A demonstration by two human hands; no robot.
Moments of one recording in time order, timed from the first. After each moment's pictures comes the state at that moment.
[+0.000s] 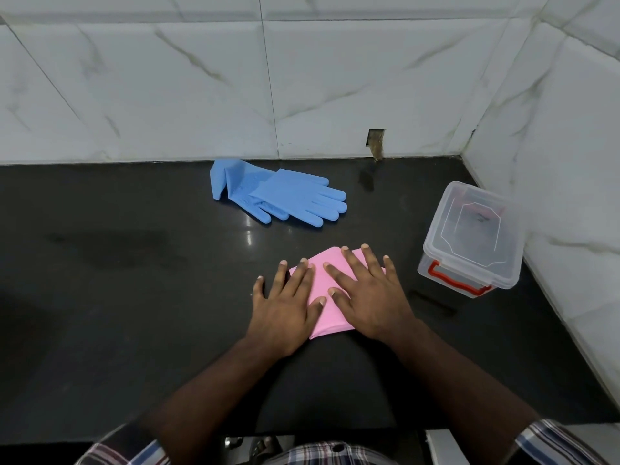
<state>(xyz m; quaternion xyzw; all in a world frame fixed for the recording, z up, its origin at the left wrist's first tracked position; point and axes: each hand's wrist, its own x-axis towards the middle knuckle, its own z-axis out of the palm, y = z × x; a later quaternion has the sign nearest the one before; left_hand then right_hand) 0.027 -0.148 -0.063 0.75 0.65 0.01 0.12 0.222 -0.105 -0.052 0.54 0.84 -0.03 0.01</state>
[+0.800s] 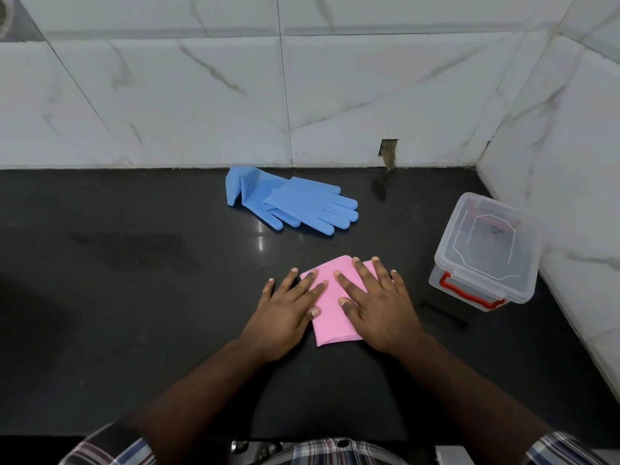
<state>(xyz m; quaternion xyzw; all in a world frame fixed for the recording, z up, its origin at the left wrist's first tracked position) -0.001 -0.150 -0.047 0.80 0.57 0.05 0.15 0.224 -0.107 -0.063 0.54 0.84 -0.04 0.00</state>
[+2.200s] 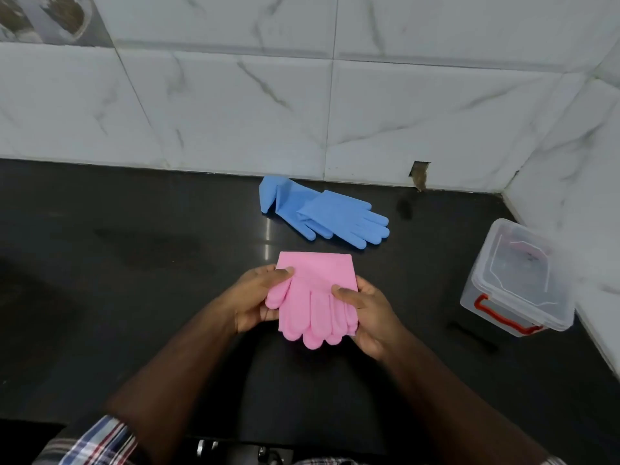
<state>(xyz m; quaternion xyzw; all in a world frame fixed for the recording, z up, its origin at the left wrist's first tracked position) -0.100 -0.132 -0.002 0.27 0.53 0.38 0.71 0.126 -0.119 -0.013 0.44 0.30 -0.76 -0.36</state>
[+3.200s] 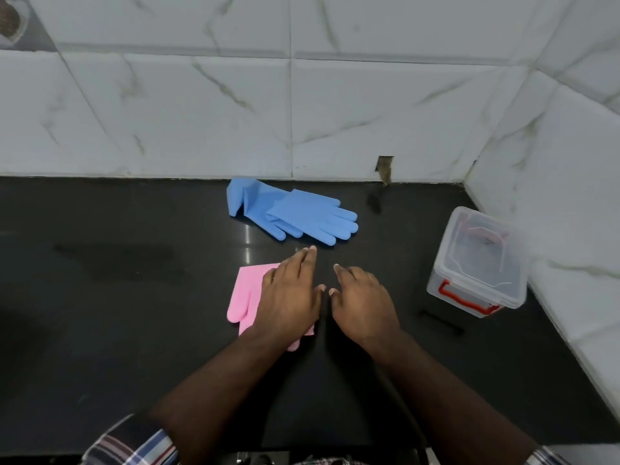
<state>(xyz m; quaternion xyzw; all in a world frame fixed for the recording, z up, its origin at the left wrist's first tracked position) 0.008 -0.129 -0.010 0.73 0.66 0.19 0.08 0.159 -0.121 -0.002 0.62 0.77 -0.10 -0.12</state>
